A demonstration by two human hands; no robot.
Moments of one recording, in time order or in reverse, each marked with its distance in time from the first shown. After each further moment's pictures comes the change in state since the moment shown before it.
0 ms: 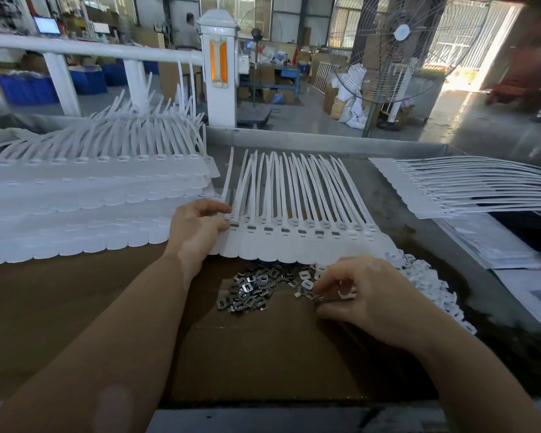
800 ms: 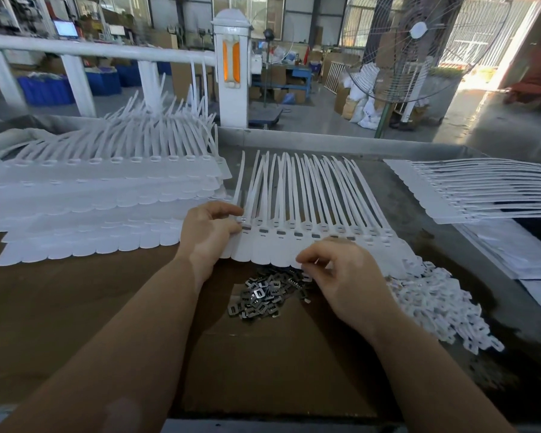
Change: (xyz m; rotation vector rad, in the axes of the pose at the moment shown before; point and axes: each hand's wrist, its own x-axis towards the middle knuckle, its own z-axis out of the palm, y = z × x) left_hand -0.001 0.001 -0.001 -0.027 -0.007 0.007; right_hand 0.039 -0.012 0.033 0.139 0.337 -0.144
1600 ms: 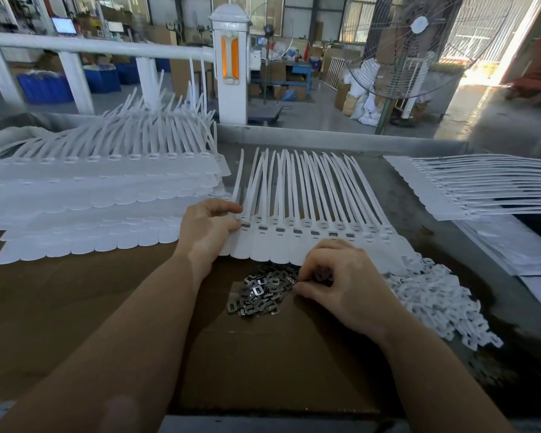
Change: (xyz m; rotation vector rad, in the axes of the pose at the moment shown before) left_hand -0.001 0.002 -0.001 0.003 0.002 -0.030; right_hand -0.005 0.005 -0.004 -0.010 -0.164 -0.012
